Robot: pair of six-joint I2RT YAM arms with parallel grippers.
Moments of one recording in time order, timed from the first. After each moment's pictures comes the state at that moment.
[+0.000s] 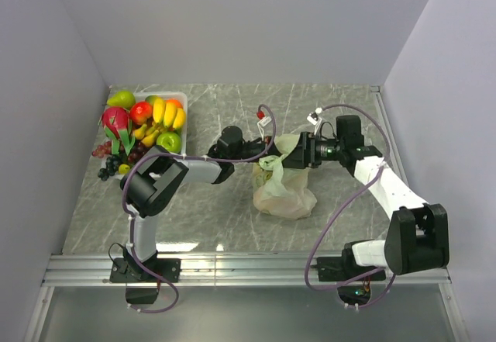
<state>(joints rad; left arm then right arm) -0.73 1.96 1.05 0.96 0.87 -0.94 0.14 1.31 0.88 -0.31 -0.96 0.27</state>
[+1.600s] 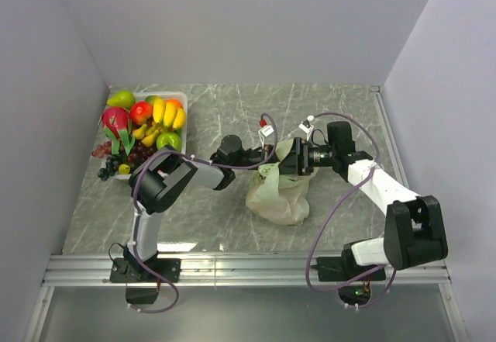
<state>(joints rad) -0.75 2.02 1.00 1.15 0.95 -1.06 0.21 1.35 0.79 -0.17 -1.01 0.42</state>
